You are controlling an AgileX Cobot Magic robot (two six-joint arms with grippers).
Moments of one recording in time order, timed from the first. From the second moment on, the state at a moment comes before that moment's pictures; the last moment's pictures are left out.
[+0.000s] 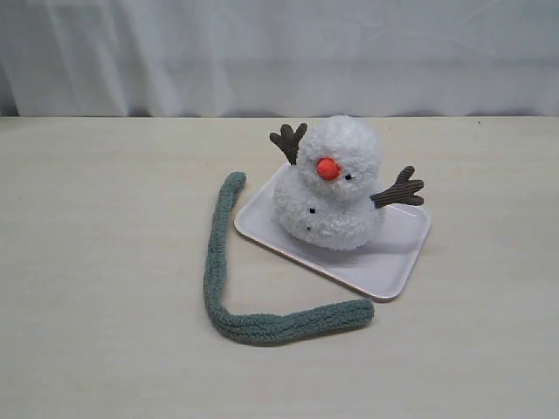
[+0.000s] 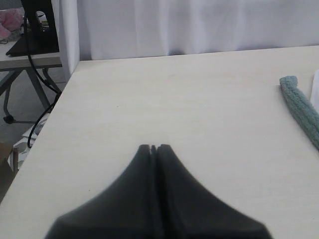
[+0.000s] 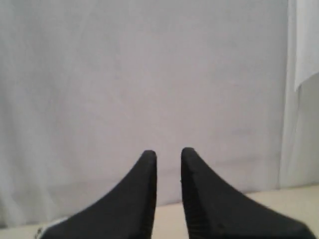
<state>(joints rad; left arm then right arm) -0.01 0.00 0.00 0.10 0.36 -0.02 -0.01 0.15 -0.52 -0.21 0.33 0.32</state>
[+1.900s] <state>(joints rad) -0.01 0.00 0.00 0.10 0.36 -0.02 0.86 1.93 -1.19 0.14 0.44 -0.04</state>
